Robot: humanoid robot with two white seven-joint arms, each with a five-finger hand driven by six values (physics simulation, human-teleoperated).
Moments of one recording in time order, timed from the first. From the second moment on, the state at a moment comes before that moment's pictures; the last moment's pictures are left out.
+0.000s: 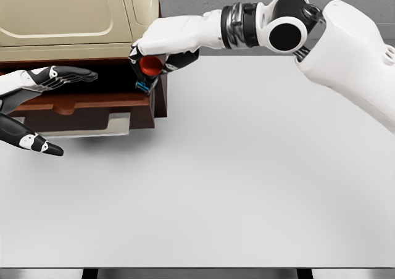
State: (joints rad) left arm -0.44 1.24 -0.59 -1.77 0.88 -0.61 -0.61; right arm -1.28 -0.37 1.08 -1.35 0.11 -0.37 0.61
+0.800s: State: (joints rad) left arm -0.44 1.23 -0.59 -1.77 0.88 -0.61 -0.61; right arm -1.29 -0.29 1.09 -1.30 0.09 -0.29 0.61
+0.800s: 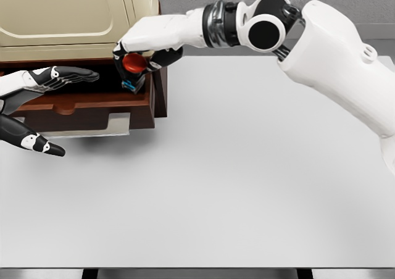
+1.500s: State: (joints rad) left arm -0.43 1.23 -0.59 -1.77 0.88 -0.61 -0.61; right arm -1.16 -0.73 1.03 -1.37 -0.04 -0.61 0.61
